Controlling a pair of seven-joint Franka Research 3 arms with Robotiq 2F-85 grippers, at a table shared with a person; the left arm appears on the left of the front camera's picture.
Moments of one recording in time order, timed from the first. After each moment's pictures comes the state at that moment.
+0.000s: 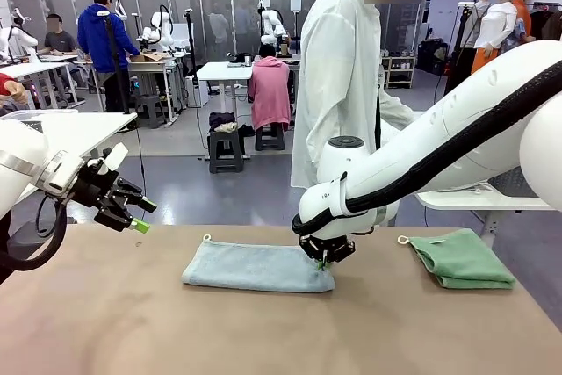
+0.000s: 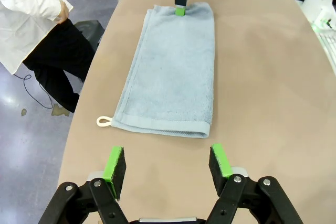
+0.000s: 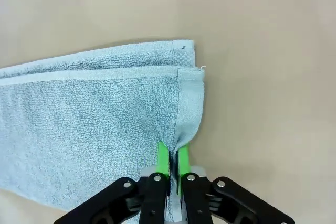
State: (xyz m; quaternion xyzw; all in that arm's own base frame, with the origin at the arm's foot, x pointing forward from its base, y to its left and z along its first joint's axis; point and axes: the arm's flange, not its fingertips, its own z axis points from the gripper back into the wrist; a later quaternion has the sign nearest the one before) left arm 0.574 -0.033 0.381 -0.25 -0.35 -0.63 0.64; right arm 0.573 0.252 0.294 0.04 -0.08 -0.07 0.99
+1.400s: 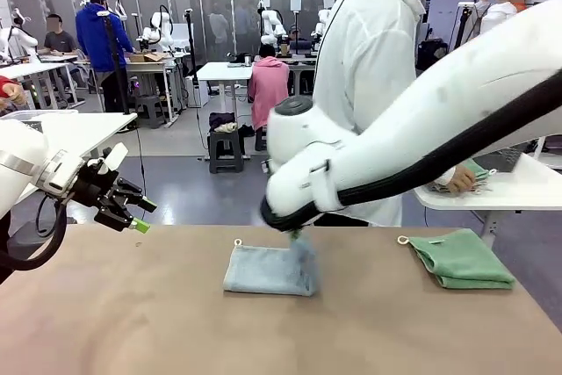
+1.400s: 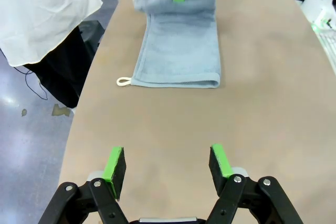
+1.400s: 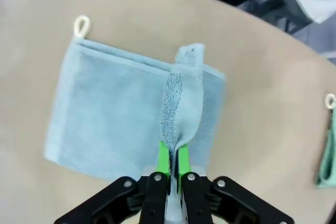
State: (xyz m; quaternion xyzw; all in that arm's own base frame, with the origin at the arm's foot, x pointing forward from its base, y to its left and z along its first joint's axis) left arm 0.574 -0.034 0.382 -0.25 -0.35 -0.63 0.64; right arm 0.549 0.363 0.369 -0.03 -0.16 0.11 0.98
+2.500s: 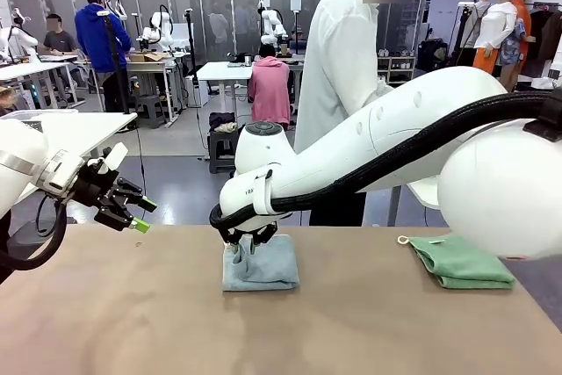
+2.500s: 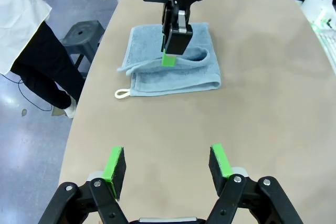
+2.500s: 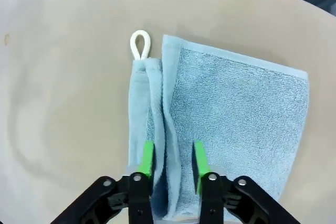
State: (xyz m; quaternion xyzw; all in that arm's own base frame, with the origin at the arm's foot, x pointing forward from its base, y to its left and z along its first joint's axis) left arm 0.574 -0.034 0.382 -0.25 -0.35 -0.63 0.64; right arm 0.577 0.426 0.330 0.08 -0.12 0.06 0.99
